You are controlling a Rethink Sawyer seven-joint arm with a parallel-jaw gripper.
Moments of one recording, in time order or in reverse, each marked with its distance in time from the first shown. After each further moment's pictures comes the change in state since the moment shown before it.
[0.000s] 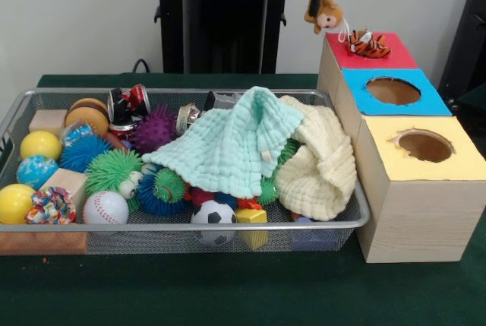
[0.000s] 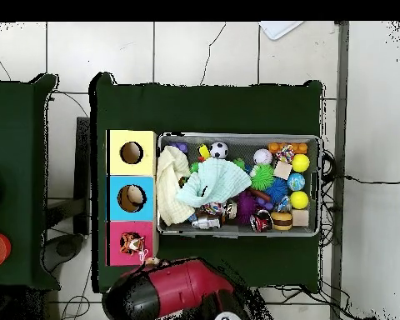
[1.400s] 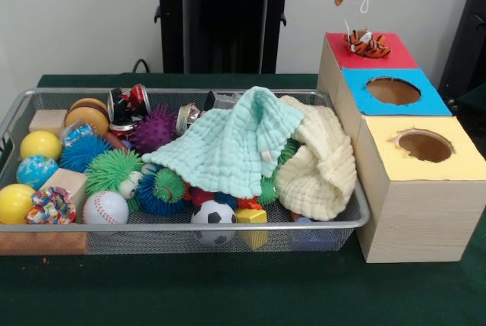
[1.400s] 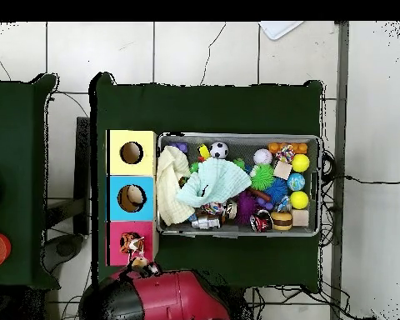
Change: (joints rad) arm 0.061 -0.144 -0.019 0.015 0.183 0.087 0.000
